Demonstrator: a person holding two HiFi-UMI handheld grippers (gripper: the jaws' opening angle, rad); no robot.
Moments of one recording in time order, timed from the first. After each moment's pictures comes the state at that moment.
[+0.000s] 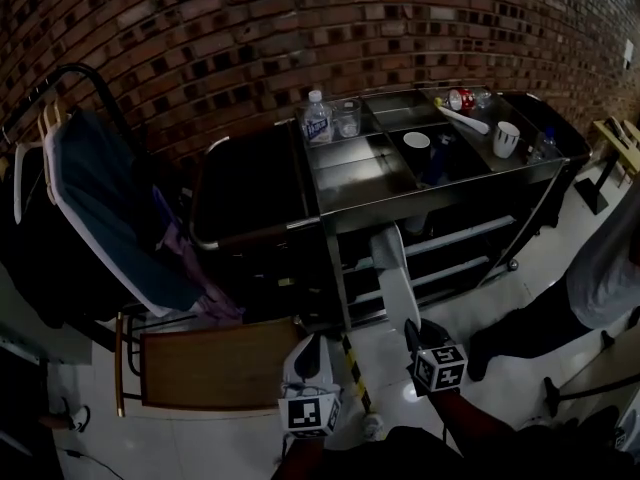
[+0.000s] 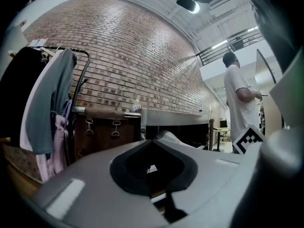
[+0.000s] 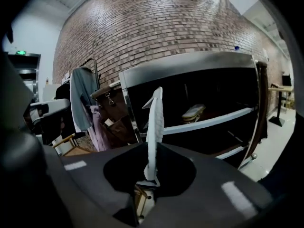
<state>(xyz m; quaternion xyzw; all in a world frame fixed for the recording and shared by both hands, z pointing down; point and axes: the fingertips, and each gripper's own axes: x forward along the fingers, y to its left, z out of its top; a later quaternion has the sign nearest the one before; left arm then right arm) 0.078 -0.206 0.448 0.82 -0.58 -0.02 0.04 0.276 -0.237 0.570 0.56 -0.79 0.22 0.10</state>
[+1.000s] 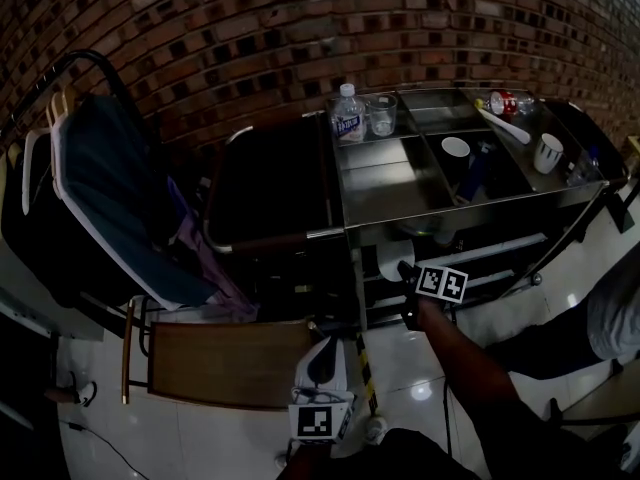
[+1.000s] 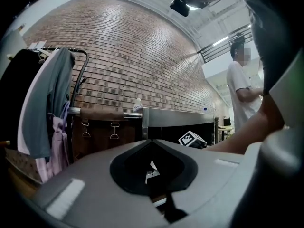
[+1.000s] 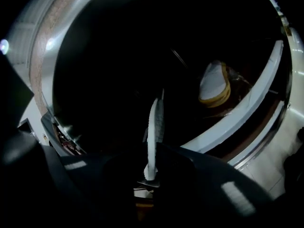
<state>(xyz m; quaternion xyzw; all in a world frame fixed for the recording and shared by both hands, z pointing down) 0.085 -0.240 0.434 0.80 -0.59 -0.02 0.03 0.239 -0.458 0.618 0.48 -0.75 0.45 0.01</state>
